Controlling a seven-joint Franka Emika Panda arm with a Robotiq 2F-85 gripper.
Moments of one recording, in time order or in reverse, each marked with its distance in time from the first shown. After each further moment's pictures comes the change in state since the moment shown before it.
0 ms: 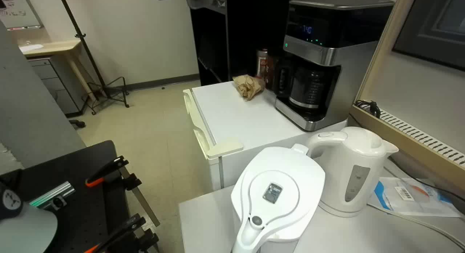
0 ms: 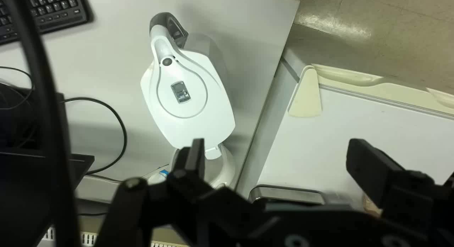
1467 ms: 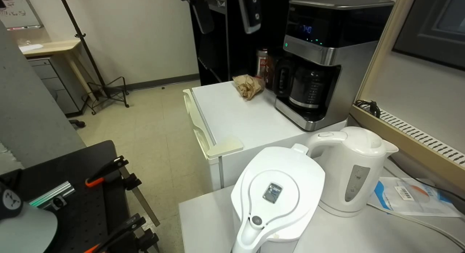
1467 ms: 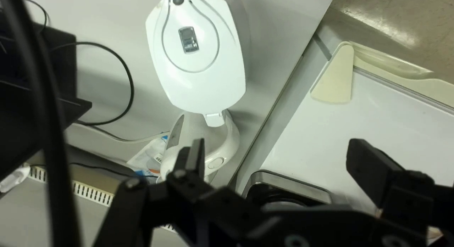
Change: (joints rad) arm 0.021 0.131 0.098 -0.051 -0.081 0.267 0.002
